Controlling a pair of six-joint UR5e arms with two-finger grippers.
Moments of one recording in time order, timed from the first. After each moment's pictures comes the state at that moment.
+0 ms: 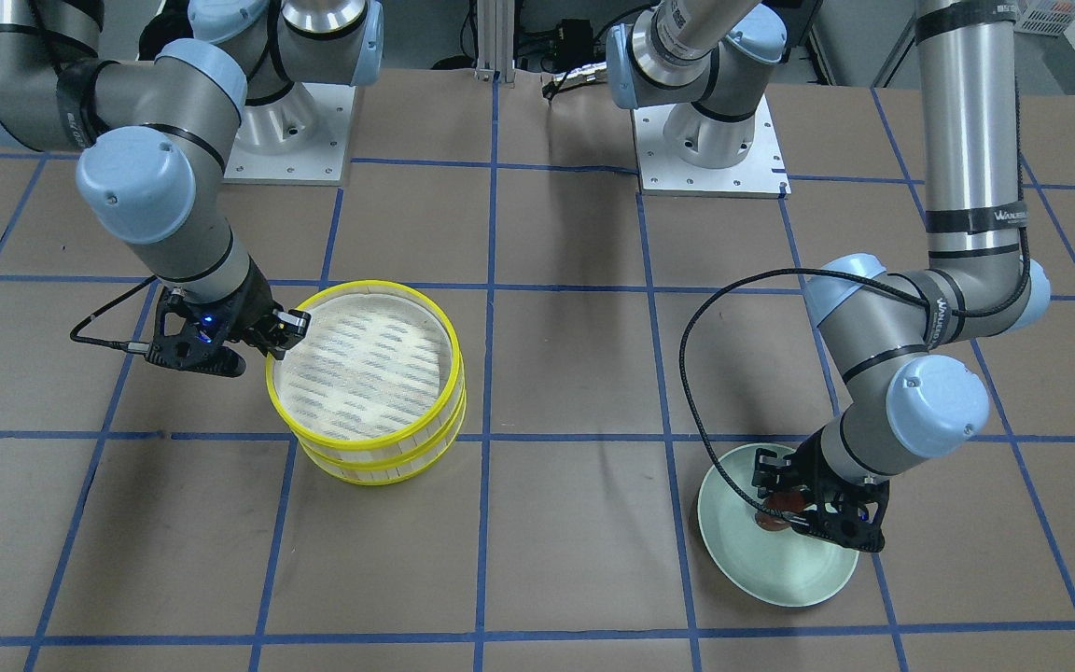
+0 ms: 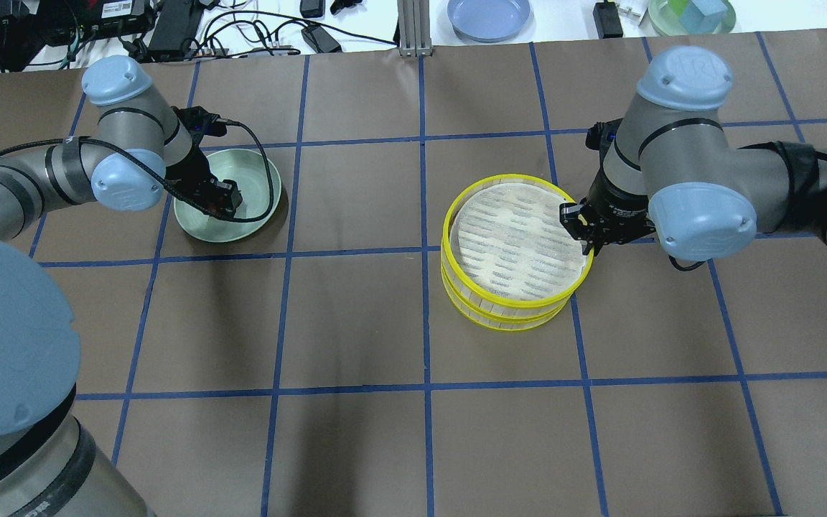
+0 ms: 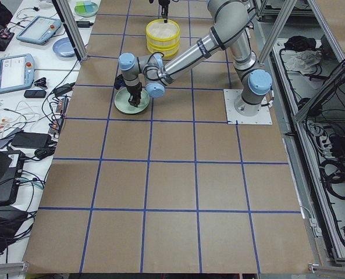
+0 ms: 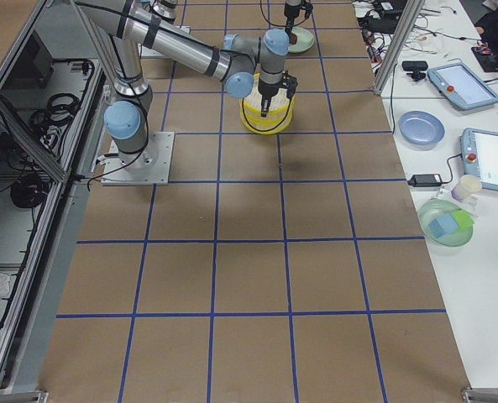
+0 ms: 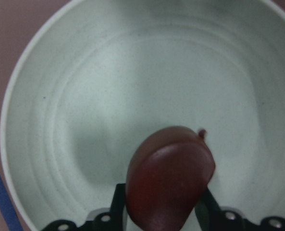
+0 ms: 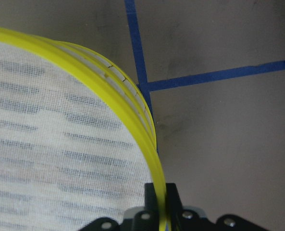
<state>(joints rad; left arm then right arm) -1.36 -2.11 -1.68 -0.95 1.55 0.47 1.53 -1.42 1.94 -2.02 -1.54 0.11</state>
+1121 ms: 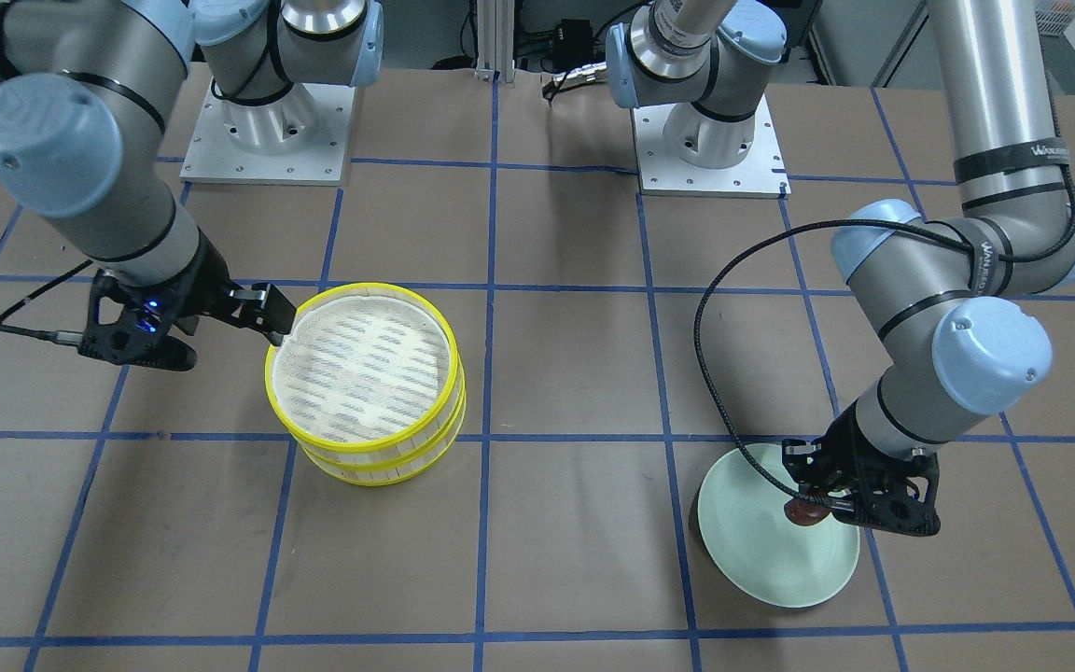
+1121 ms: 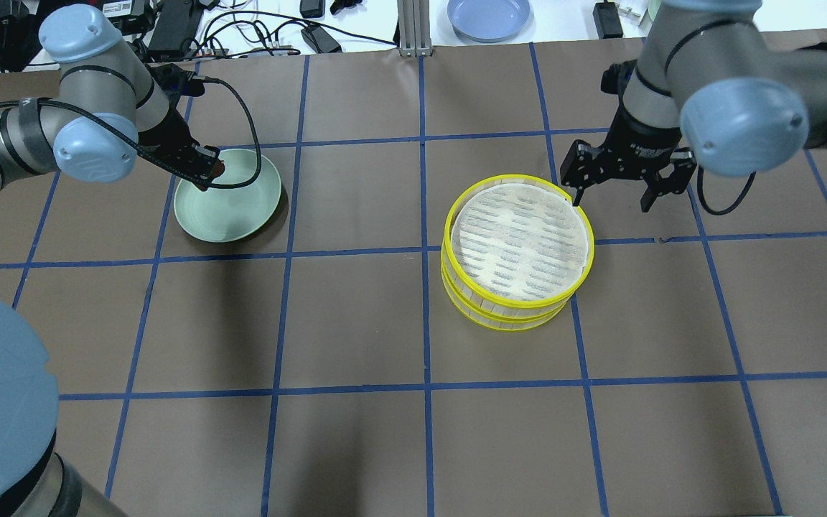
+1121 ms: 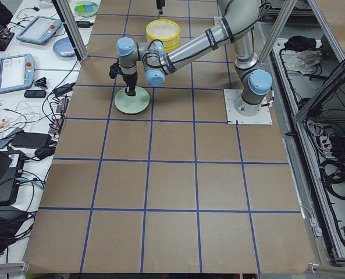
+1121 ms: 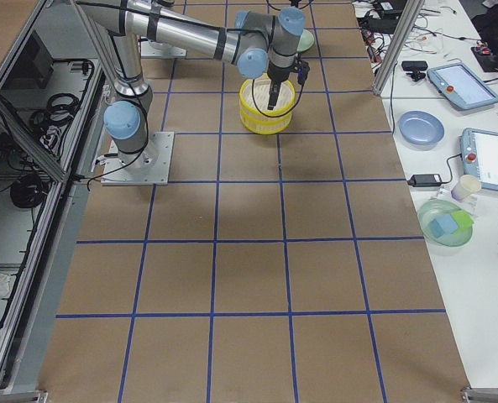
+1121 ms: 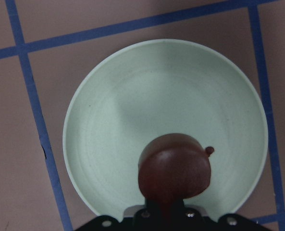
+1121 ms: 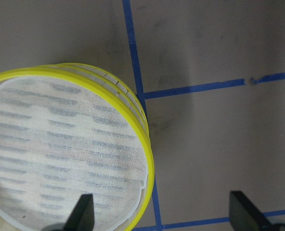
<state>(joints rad) -1.37 -2.00 -1.62 -1.06 1.55 0.39 1.51 -1.43 1.64 -1.69 -1.55 0.07</state>
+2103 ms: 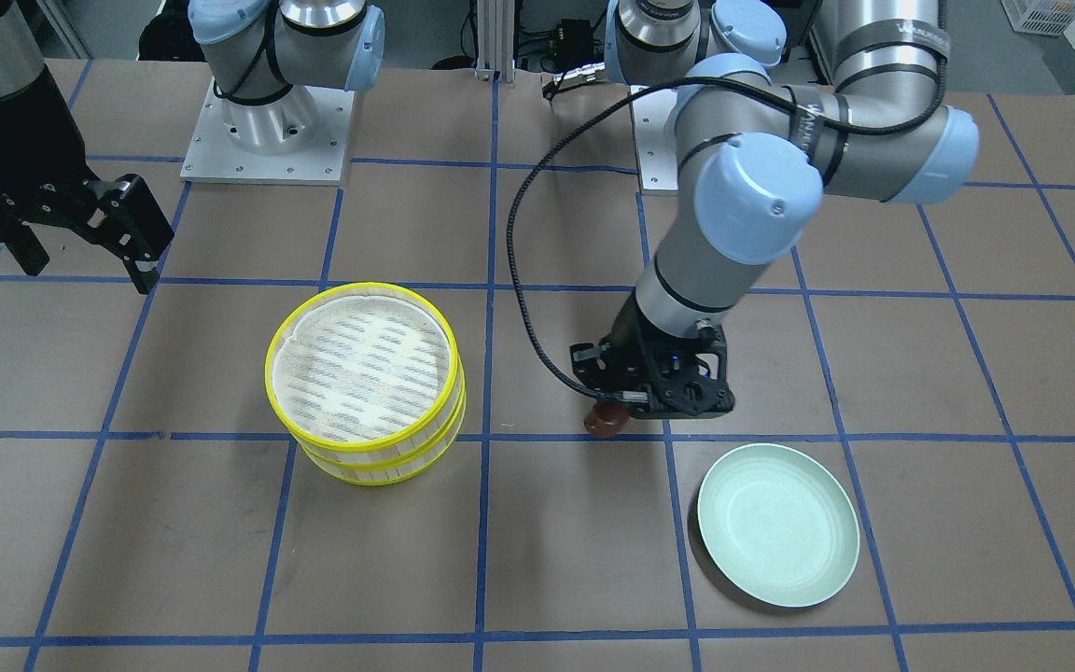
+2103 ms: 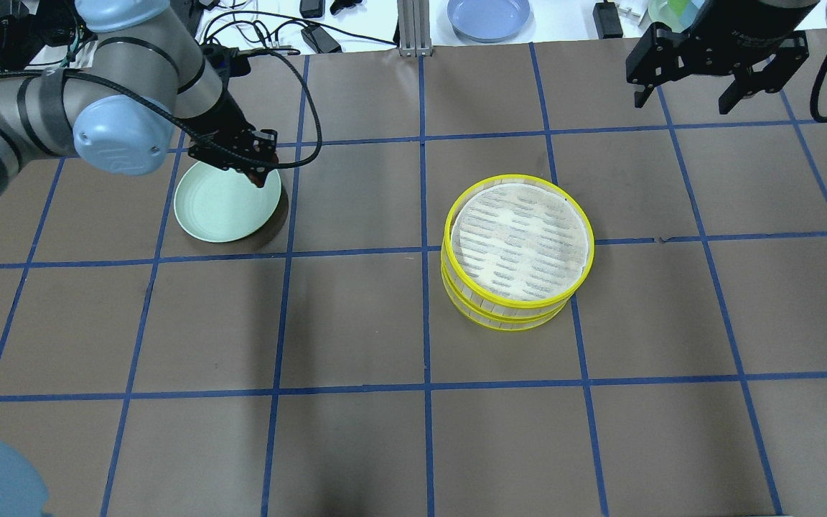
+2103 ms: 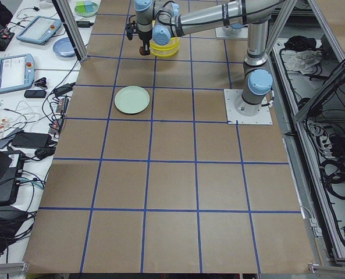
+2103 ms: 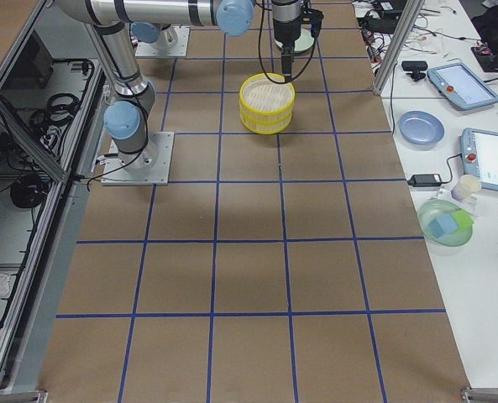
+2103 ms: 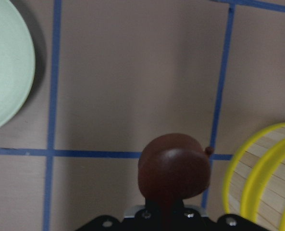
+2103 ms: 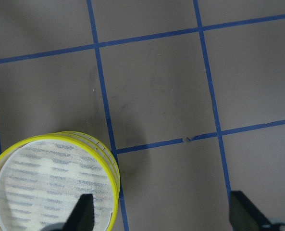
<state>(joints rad) -1.74 -1.85 -1.62 -1.18 1.40 -0.28 1.46 -1.55 1.53 -1.72 -1.61 0.04</state>
